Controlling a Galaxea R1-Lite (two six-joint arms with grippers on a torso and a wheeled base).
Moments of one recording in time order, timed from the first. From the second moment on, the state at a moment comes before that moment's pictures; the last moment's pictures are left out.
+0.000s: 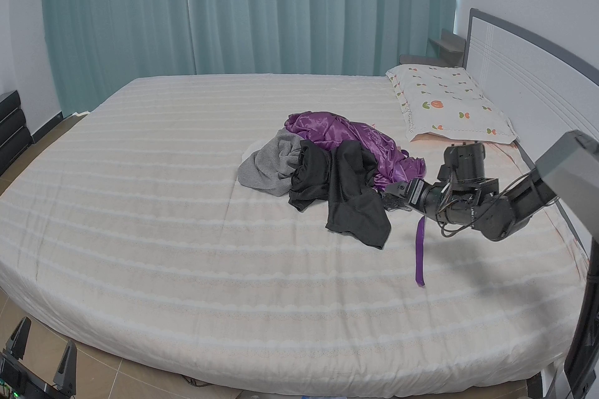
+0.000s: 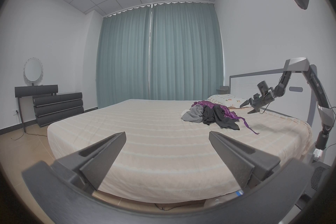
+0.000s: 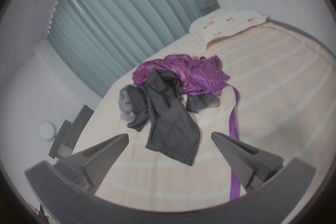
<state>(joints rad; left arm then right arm) 0.00 0.02 -0.02 0.00 0.01 0.00 0.29 2.18 -1.10 -0.56 0.04 0.61</state>
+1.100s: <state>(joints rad) 0.00 0.02 -0.02 0.00 0.01 0.00 0.39 2.66 -1.51 -0.56 -0.06 0.64</state>
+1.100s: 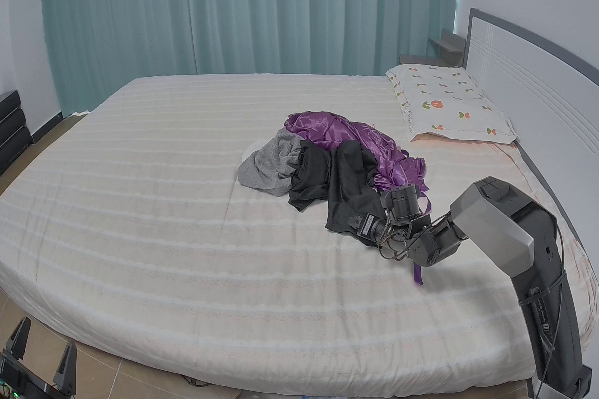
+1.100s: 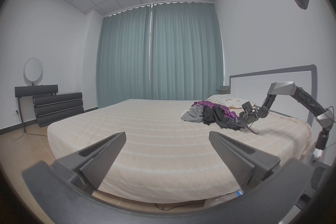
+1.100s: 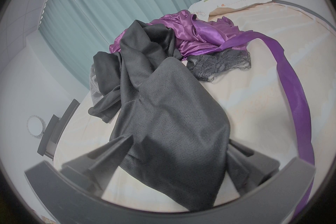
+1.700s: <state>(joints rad) 0.00 0.02 -0.02 0.00 0.01 0.00 0.38 2.49 -1.26 -0.64 -0.04 0.80</state>
